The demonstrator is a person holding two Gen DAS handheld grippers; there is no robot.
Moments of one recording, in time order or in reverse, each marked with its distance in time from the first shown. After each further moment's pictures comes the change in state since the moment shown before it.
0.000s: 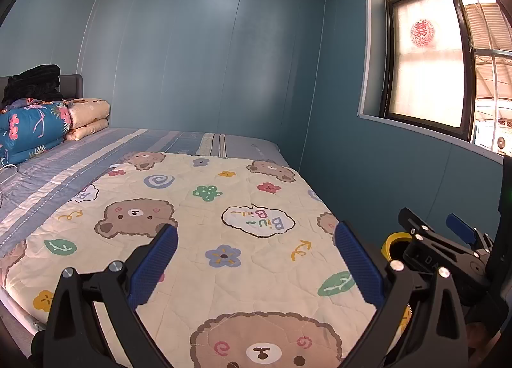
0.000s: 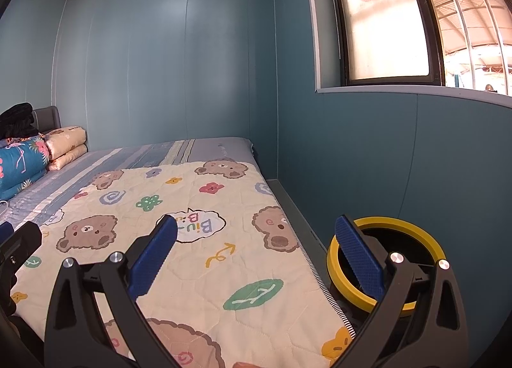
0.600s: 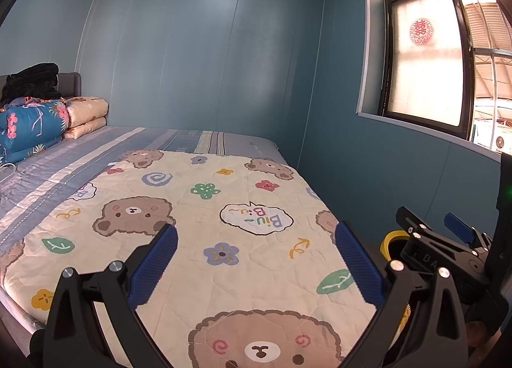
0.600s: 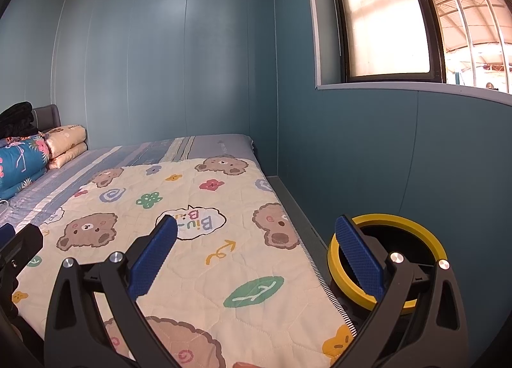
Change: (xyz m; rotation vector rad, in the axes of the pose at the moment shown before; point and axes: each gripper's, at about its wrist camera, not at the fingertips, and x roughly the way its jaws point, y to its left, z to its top) left arm 0.002 0.000 -0.002 0.000 0.008 -0.010; right arm 0.001 0.001 -0.001 0.004 0.014 -0.002
